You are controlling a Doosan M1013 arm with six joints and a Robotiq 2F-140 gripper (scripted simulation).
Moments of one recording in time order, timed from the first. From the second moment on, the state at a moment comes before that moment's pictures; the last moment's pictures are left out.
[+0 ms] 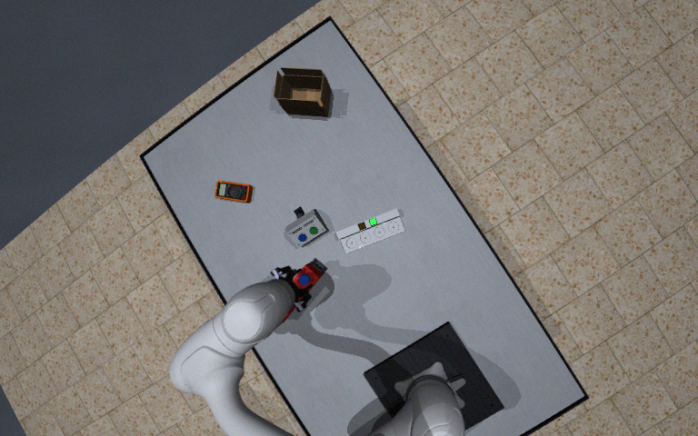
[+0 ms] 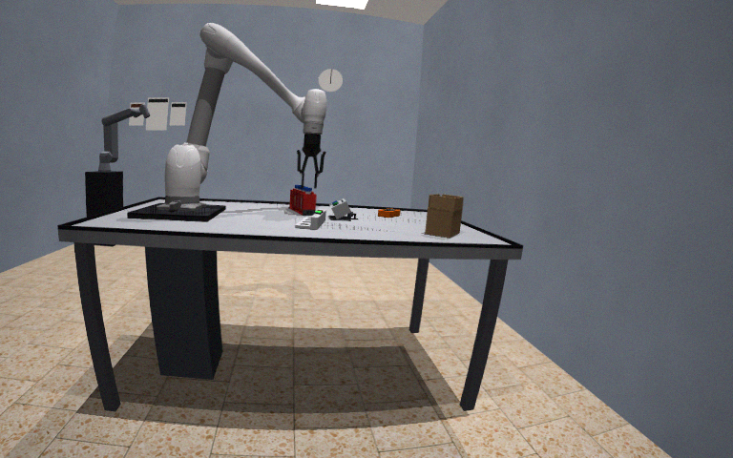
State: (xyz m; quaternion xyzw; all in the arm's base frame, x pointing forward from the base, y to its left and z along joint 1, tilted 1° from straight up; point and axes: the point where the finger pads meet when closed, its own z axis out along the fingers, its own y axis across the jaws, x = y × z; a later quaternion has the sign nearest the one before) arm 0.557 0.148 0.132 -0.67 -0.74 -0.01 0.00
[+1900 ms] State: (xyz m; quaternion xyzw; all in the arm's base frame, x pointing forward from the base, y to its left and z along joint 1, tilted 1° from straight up) arm 0.677 0.053 0.102 -0.70 -0.72 0.00 0.01
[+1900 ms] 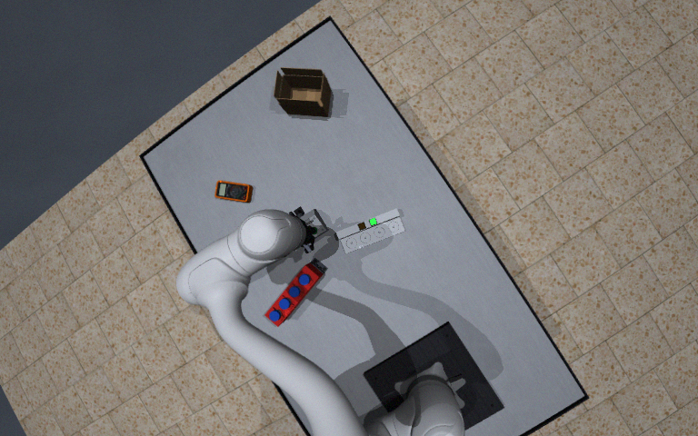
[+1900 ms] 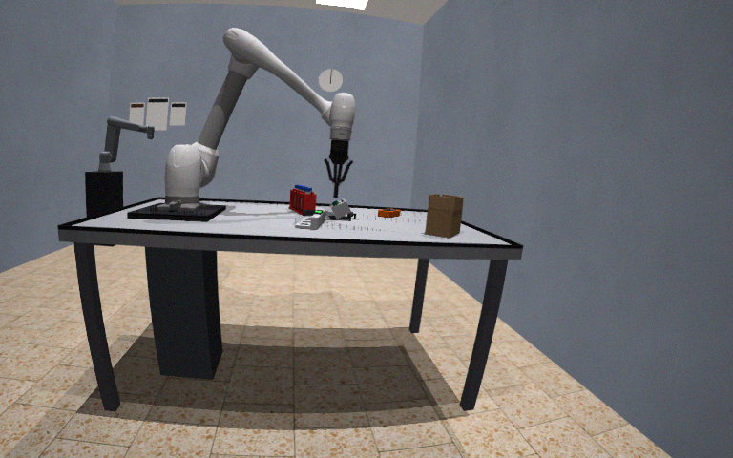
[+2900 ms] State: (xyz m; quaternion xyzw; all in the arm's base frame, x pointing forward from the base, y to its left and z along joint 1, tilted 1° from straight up) arm 0.678 0.053 0.089 -0.70 -0.72 0.00 0.01
